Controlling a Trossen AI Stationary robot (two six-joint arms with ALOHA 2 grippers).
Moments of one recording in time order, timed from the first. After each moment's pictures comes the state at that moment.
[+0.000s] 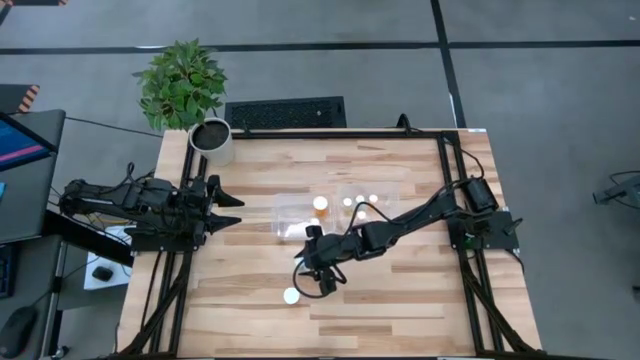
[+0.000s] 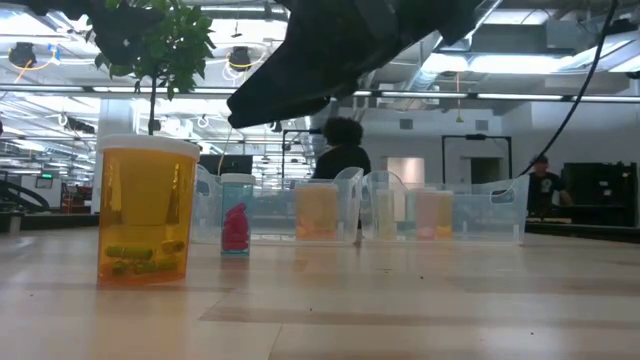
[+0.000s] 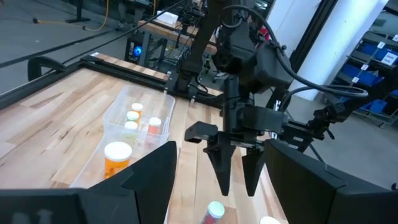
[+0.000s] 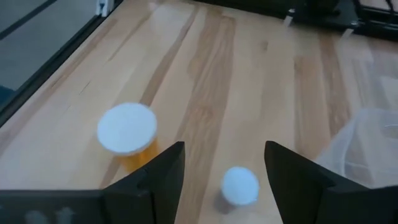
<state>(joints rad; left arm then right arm) -0.17 0.33 0.48 -0.27 -0.12 -0.36 0.25 1.95 1.27 0.13 0.05 -0.04</state>
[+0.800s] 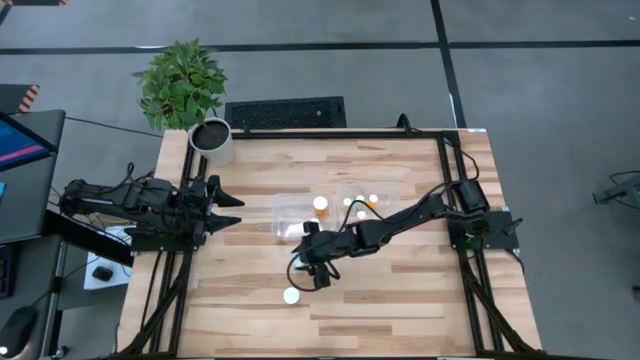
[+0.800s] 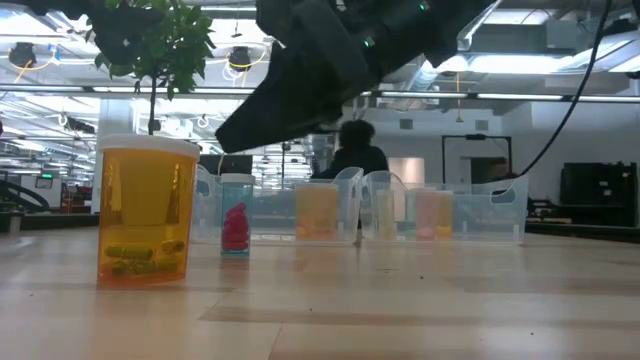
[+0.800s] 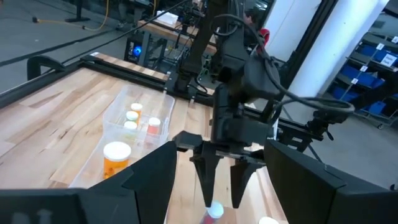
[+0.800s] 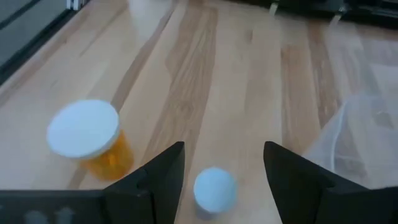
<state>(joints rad) -0.17 0.33 0.48 -0.27 -0.12 -0.36 0.23 2.01 1.28 0.17 0.05 -0.03</state>
